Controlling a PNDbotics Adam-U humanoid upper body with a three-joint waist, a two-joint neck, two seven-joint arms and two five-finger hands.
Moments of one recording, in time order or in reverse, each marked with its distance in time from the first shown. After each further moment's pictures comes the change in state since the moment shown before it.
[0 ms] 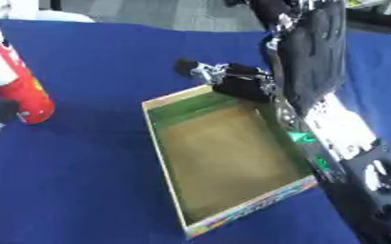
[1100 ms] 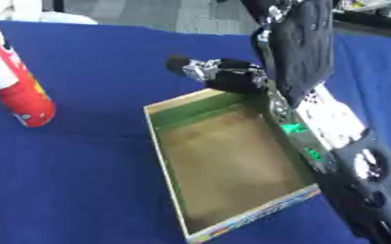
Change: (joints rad) left arm -0.034 -0.015 0.036 0.000 -0.019 0.078 0.069; right arm -0.074 -0.018 0.001 0.077 -0.020 -0.036 -0.038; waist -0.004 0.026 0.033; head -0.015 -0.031
